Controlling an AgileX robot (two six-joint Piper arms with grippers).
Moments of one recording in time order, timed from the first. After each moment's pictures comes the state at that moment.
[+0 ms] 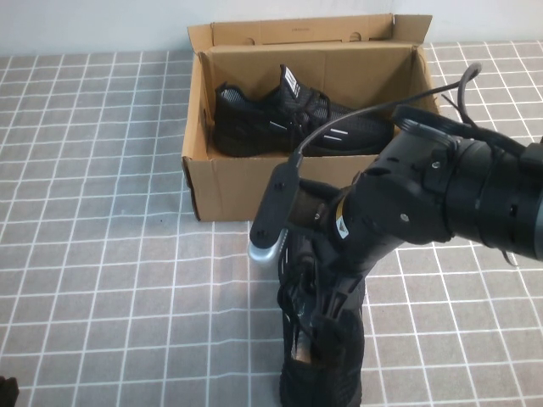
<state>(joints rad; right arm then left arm) 0.83 1.72 -1.31 -0.12 0.80 -0.33 -0.08 -0.01 0.03 -0.09 0.39 0.21</state>
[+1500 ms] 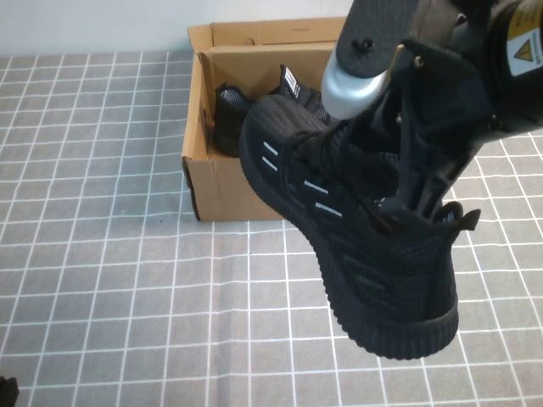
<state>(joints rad) 0.83 1.36 -1.56 -0.06 1.05 -0.40 -0.08 -0.01 0.03 -0.09 0.39 0.21</state>
